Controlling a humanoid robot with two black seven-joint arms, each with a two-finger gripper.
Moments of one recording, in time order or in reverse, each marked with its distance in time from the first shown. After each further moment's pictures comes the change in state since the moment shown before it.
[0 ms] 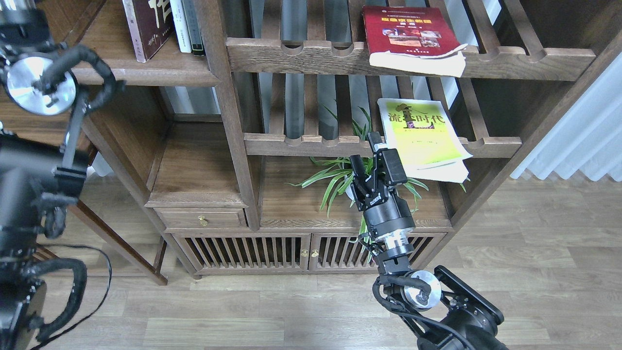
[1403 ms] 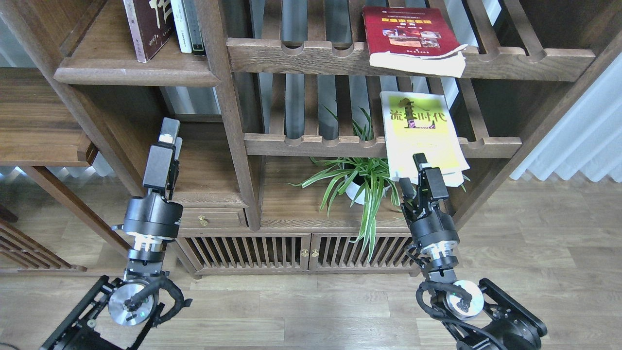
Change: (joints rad) left arm 0.651 -0.070 0.287 -0.018 -0.082 -0.188 0.112; right arm -0.060 -0.151 0.068 -0.180 0.018 0.000 -0.009
